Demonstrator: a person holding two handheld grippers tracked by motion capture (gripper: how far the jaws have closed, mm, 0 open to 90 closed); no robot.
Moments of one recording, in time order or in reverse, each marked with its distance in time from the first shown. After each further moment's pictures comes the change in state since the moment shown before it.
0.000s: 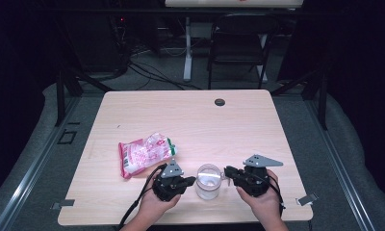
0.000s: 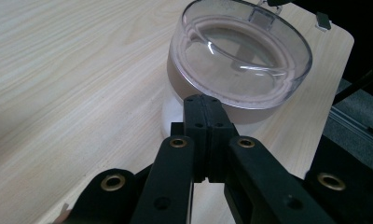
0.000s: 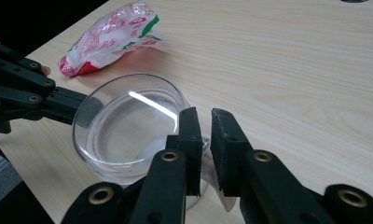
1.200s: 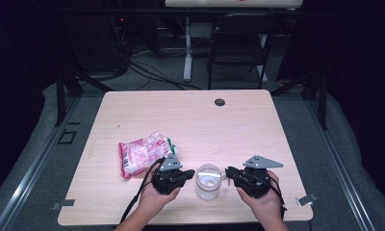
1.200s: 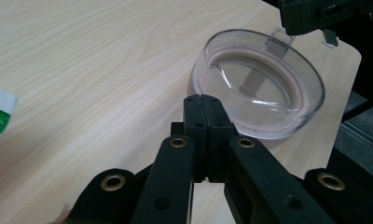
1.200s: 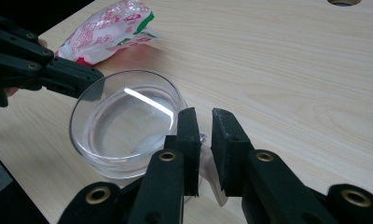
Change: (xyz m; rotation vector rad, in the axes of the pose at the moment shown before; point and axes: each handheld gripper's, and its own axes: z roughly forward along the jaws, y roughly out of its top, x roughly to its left) left arm 0.007 0.011 -0.001 -0.021 0.025 0.002; right arm 0.003 0.000 -0.003 0.009 -0.032 -0.028
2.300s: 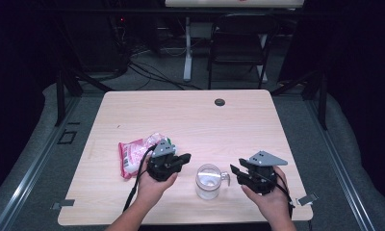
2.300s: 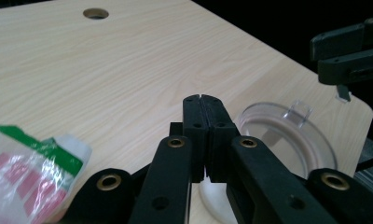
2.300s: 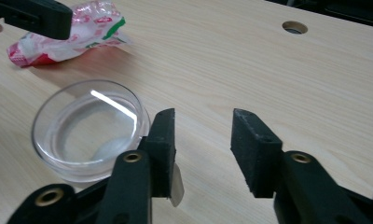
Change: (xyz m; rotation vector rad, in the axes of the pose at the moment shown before) left arm 0.016 0.035 -0.019 -0.143 0.054 -0.074; right arm -0.003 0.017 -0.016 -0.007 -0.129 -0.103
